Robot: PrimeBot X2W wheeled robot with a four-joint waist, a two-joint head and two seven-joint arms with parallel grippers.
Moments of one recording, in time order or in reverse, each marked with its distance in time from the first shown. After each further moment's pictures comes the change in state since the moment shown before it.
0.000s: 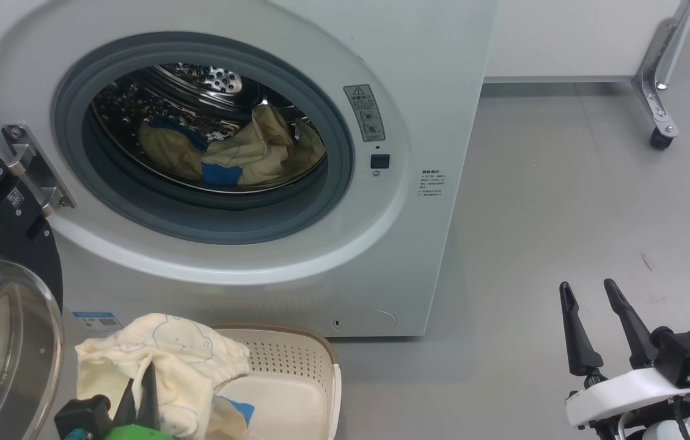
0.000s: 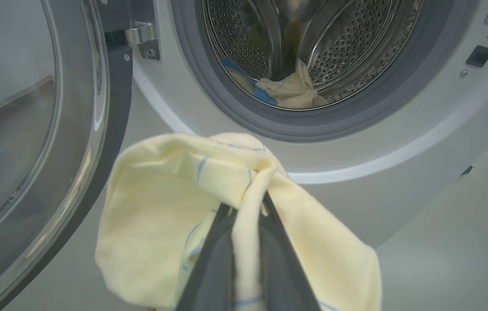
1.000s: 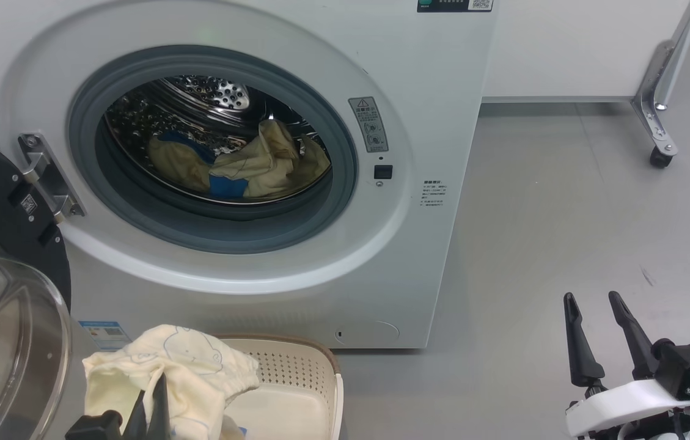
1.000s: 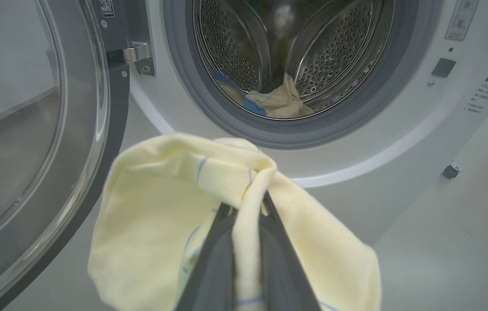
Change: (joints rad) left arm 0.084 0.001 -0.042 -0.111 -0.001 0.026 0.000; right arm 0.039 0.001 0.008 -0.023 0.007 0.000 0.000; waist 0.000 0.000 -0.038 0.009
